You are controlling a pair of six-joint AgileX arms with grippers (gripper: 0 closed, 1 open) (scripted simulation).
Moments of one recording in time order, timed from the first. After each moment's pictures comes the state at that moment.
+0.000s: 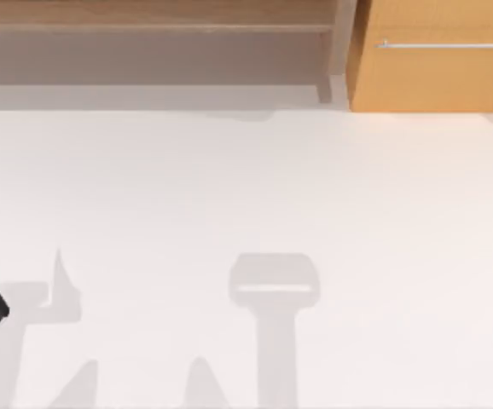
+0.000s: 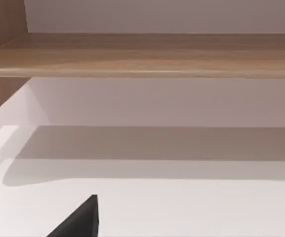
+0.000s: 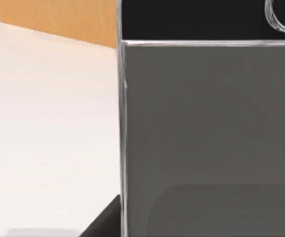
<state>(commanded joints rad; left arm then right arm) 0.00 0.00 0.00 0.00 0.00 0.00 -1.10 1.39 0.95 -0.79 -1.10 -1.21</state>
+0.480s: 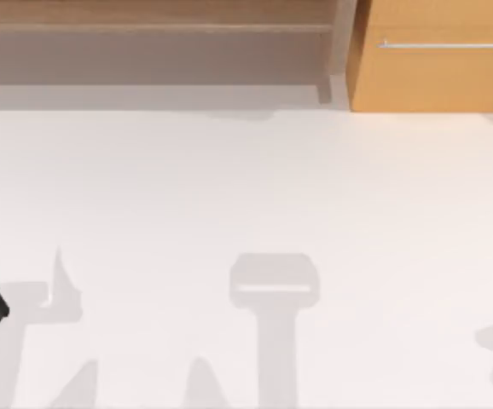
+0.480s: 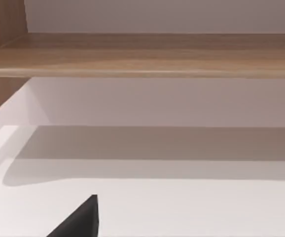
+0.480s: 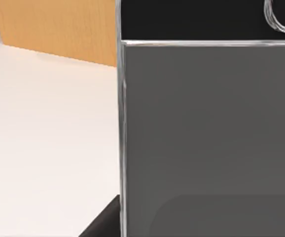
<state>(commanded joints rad) 0.00 0.00 0.00 0.00 0.00 0.00 -1.05 1.29 0.88 -0.67 -1.10 -1.05</state>
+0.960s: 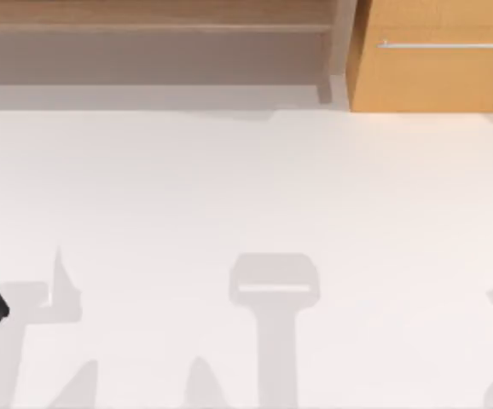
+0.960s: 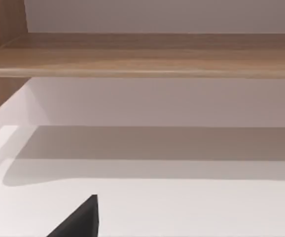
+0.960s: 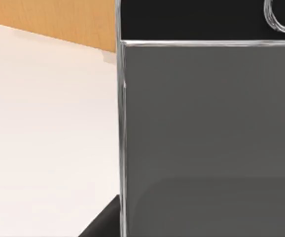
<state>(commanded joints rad) 0.00 0.00 0.00 0.00 0.00 0.00 -0.93 1.37 0.83 -0.41 -1.00 -0.91</state>
